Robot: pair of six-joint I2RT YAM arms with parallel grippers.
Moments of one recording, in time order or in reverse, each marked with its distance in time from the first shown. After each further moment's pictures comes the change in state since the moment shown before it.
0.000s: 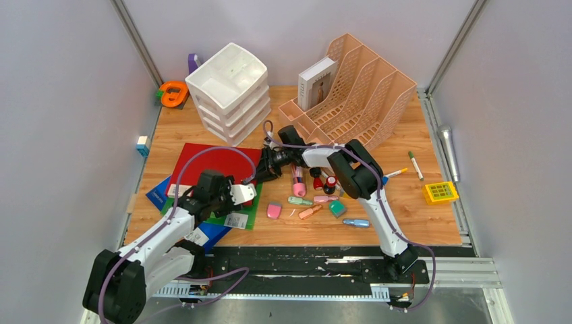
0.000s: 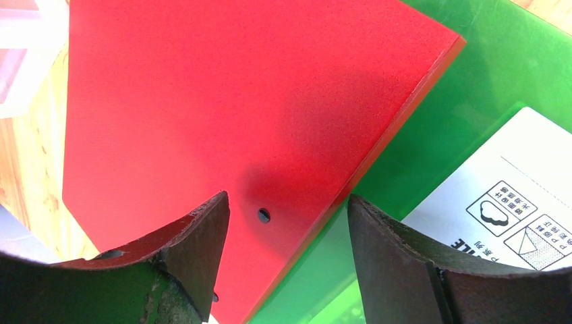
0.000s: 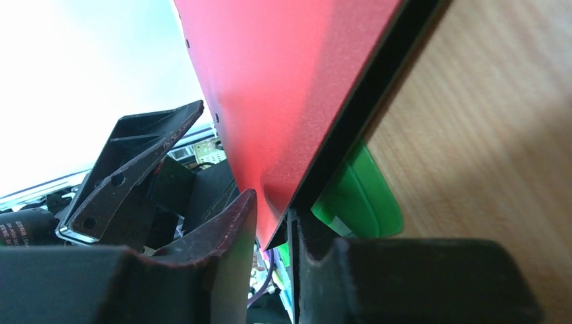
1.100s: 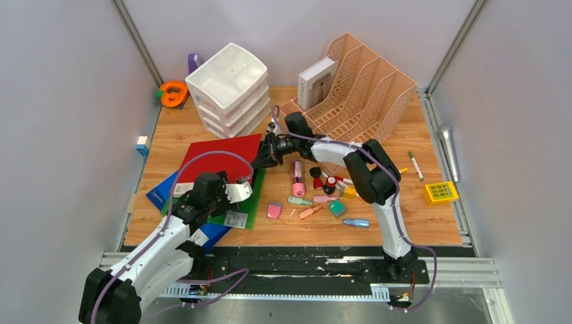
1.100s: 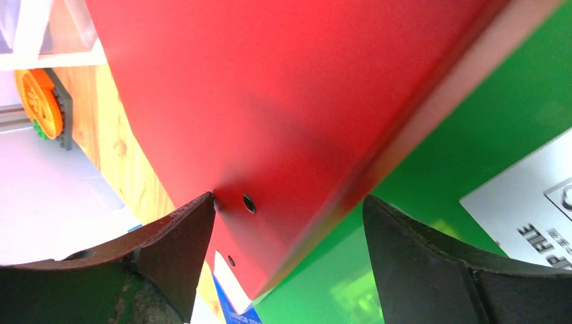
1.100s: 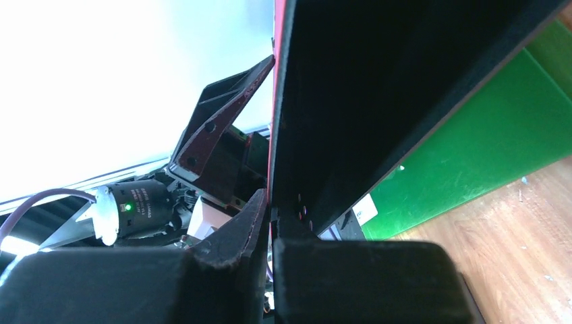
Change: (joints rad) left arm -0.018 -0.146 -0.002 -0.053 -0.172 0.010; right arm -0.027 -0.200 -0.078 0.070 -0.018 0.195
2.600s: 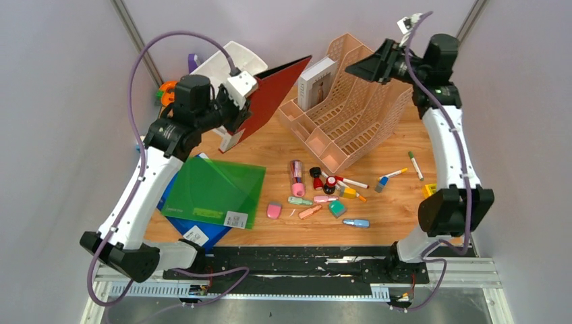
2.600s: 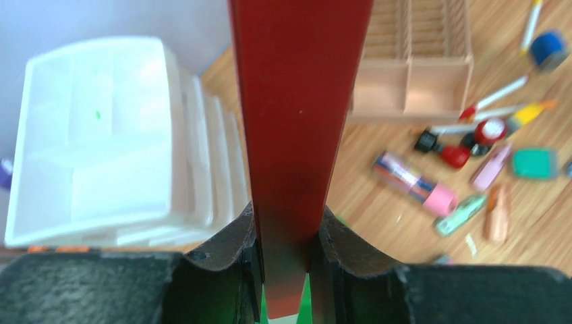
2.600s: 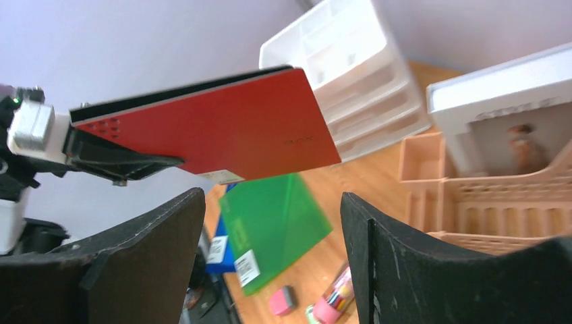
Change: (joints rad) left arm -0.024 0.438 1.139 -0.328 0.349 -0.495; right arm -0.601 -0.541 0.277 -0.386 -0.018 -0.575
